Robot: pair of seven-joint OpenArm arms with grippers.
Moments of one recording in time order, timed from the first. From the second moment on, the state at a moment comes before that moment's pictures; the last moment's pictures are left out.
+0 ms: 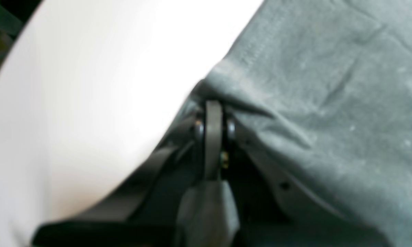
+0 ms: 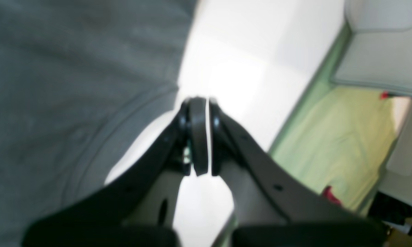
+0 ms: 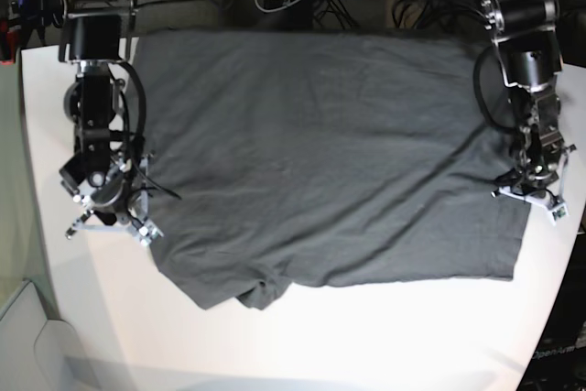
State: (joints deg) left arm -18.4 -19.9 -14.6 49.1 -11.3 7.4 28.0; right arm 11.2 10.4 4.1 89.1 -25.5 40.2 -53.6
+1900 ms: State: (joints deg) left arm -11.7 -22.5 -14.4 60.4 -12.0 6.8 39.5; right arm 12.9 6.9 -0.3 75.2 -25.1 39.2 -48.2
